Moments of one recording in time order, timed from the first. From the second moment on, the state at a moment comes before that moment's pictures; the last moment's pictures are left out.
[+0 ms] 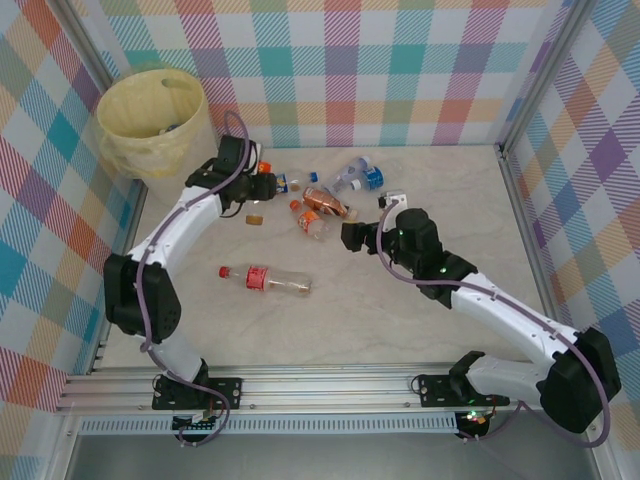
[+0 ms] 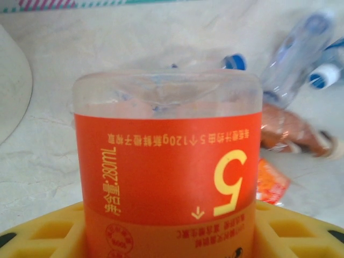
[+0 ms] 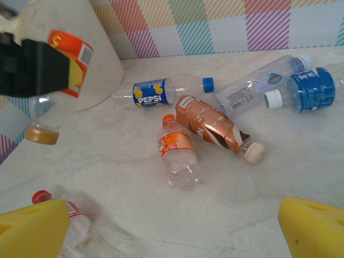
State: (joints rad) left arm -0.29 1.68 1.52 -0.62 -0.04 -0.18; right arm 0.67 1.14 0.81 -0.04 0.07 0.38
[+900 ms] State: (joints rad) left arm -0.16 1.43 1.61 -0.41 -0.25 -0.44; right arm 0.69 1.22 0.95 0.04 -0.06 0.37
